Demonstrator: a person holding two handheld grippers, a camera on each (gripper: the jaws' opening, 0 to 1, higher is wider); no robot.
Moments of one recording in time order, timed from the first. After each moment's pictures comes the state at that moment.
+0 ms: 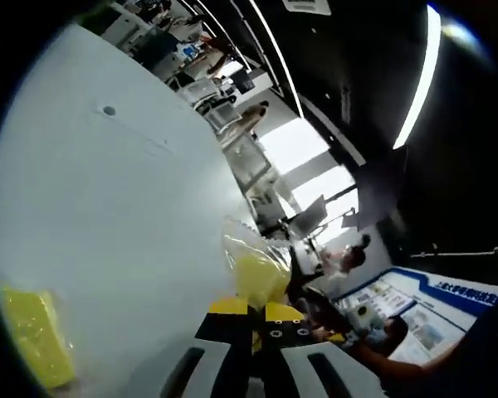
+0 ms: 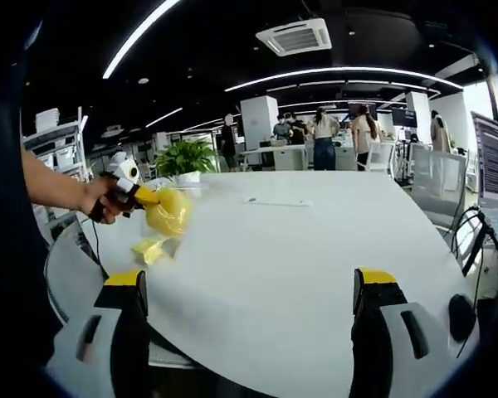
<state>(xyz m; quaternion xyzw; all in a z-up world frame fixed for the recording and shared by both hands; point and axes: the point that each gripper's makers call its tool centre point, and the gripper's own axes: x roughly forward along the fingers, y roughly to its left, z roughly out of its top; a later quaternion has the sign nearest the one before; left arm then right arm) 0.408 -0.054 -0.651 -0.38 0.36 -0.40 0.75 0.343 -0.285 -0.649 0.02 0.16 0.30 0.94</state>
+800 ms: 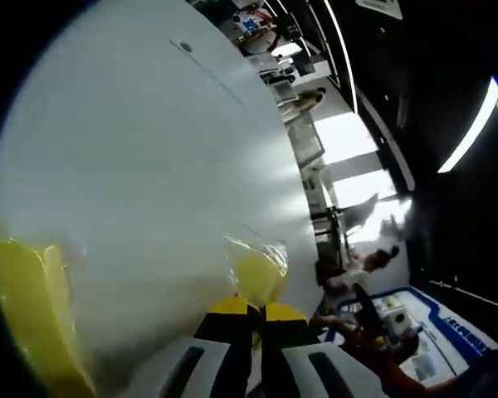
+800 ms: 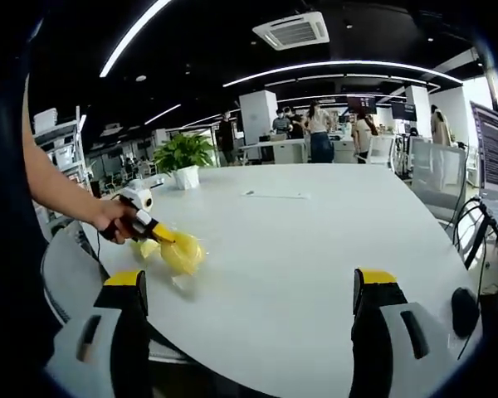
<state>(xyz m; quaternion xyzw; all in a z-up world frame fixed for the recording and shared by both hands) 0.413 -0.046 -0.760 -0.39 0.48 -0.30 0.73 0.351 -0.290 -0.662 0.02 0.17 0.30 0.94</state>
